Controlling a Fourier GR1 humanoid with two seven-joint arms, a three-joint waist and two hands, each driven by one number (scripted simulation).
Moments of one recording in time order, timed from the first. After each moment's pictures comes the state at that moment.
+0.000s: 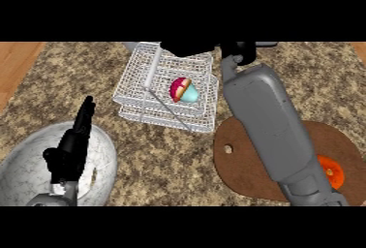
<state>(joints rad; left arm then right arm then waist) -0.05 0.28 -0.21 -1.57 0.08 0.33 0.02 -1.04 0.00 0.06 -1.20 0.43 -0.35 0.68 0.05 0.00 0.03</state>
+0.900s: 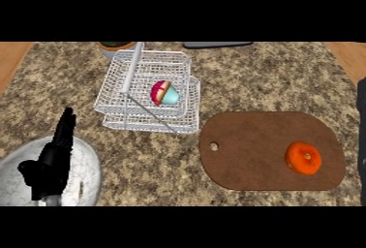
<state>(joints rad) 0.06 0.31 -0.15 -1.61 0.11 0.35 0.02 -0.79 -0.32 -0.22 -1.51 0.32 -0.32 0.74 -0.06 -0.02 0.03</state>
